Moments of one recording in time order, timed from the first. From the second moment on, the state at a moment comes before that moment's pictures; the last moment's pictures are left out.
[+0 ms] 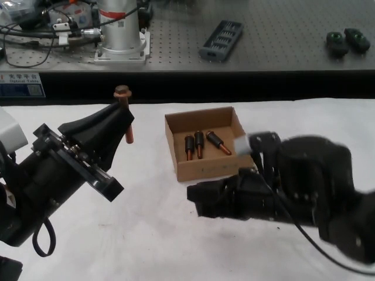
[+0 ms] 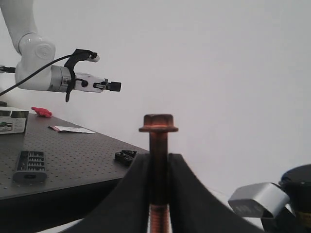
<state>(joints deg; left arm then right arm) -20.2 91.2 -18.6 -87.6 25.0 -21.0 39.9 93.9 -38.3 -17.1 -19.4 17.0</state>
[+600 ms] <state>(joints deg) -20.2 91.2 -18.6 -87.6 25.0 -19.5 39.4 100.9 -51.6 23.9 1.8 5.1</state>
